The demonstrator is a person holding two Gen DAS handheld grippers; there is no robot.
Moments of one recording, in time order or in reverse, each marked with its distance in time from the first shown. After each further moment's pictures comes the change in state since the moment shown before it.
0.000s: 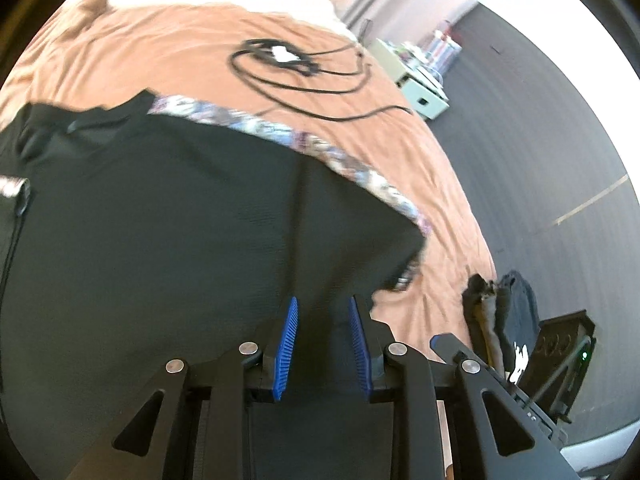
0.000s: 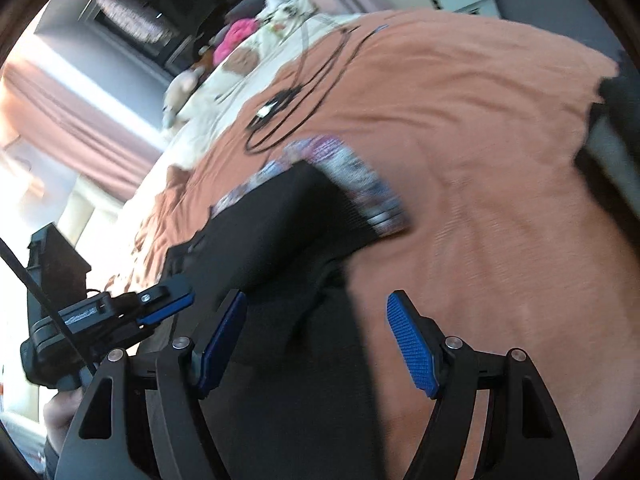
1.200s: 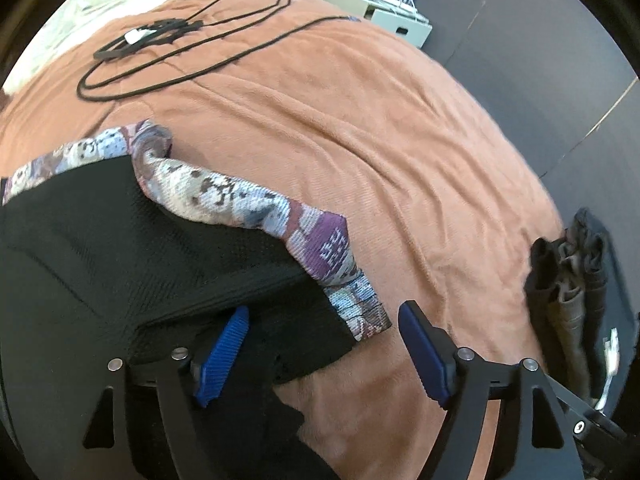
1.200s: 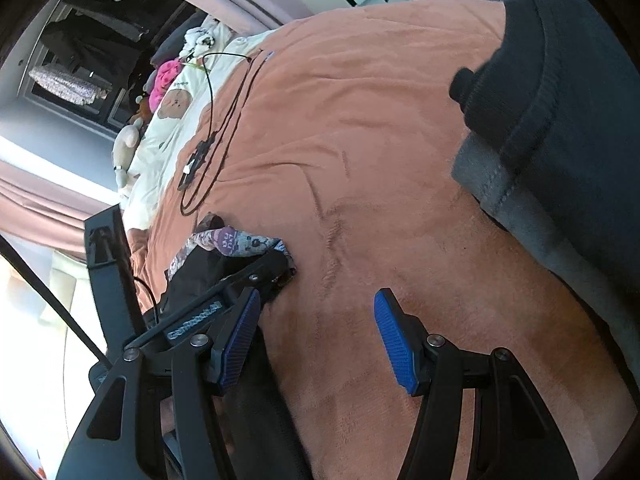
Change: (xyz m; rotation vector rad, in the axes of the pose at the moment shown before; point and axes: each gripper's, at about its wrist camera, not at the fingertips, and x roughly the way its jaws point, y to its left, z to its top) left arm 0.159 -0.089 0.015 0.290 0.116 0.208; right arm -0.011 -0.038 -0.003 0.236 -0.005 -0.070
